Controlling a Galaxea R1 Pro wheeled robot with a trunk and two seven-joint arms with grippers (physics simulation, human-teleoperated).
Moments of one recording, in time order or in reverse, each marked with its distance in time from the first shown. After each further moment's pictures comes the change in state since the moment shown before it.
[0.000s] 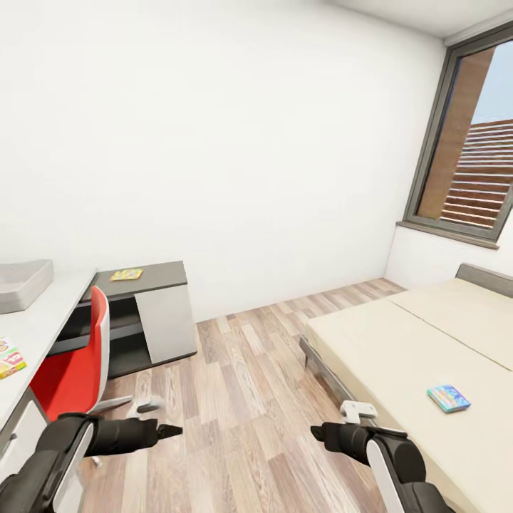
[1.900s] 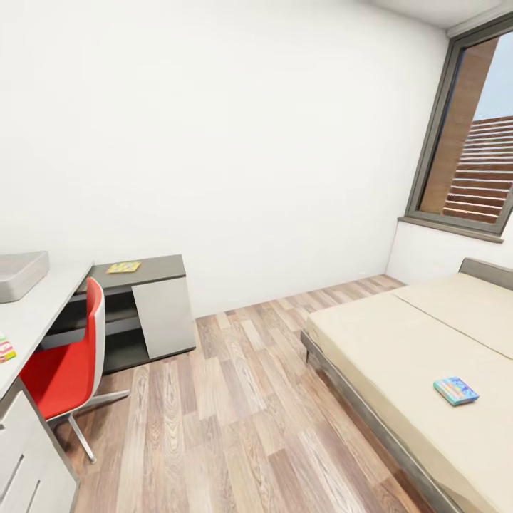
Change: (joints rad) left arm 0.235 -0.198 -0.130 1.035 0.002 -0.931 0.846; right arm 0.127 0.000 -0.002 1.294 0.158 -0.979 -0.005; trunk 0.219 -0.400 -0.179
